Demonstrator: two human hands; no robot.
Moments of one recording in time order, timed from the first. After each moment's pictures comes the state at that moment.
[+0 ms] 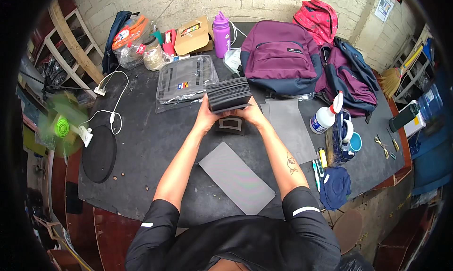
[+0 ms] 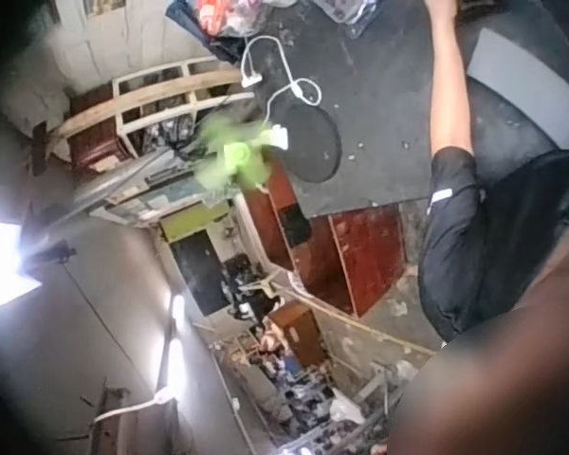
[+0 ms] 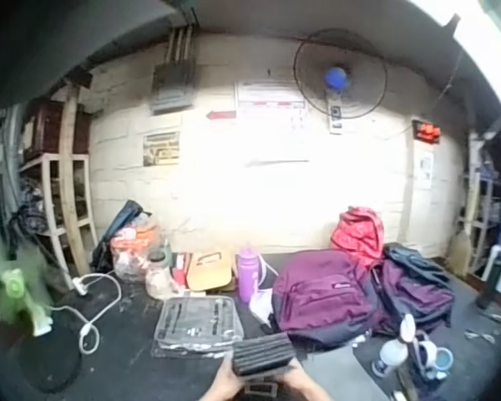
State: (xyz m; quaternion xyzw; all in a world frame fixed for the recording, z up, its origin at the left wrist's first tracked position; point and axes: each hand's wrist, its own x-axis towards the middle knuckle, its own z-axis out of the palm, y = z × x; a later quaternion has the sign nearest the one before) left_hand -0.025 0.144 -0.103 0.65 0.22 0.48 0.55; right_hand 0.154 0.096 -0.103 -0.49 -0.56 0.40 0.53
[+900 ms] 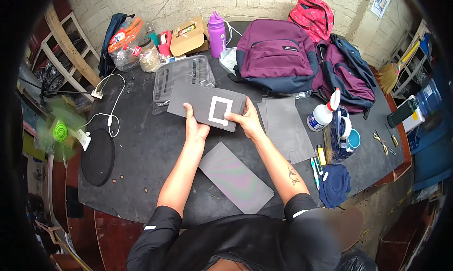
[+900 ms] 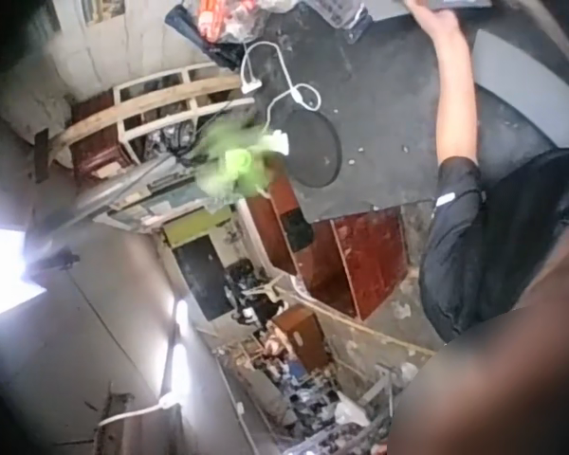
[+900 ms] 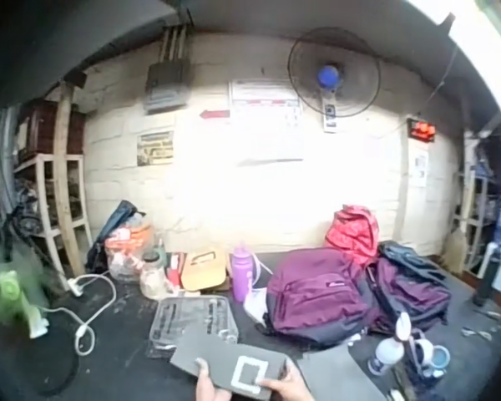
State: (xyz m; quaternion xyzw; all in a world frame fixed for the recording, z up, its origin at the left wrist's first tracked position) left_hand -0.036 0.131 -0.110 0.11 0.22 0.58 0.77; right_hand 0.117 0.059 -0.092 -0.41 -0.39 0.46 0.68
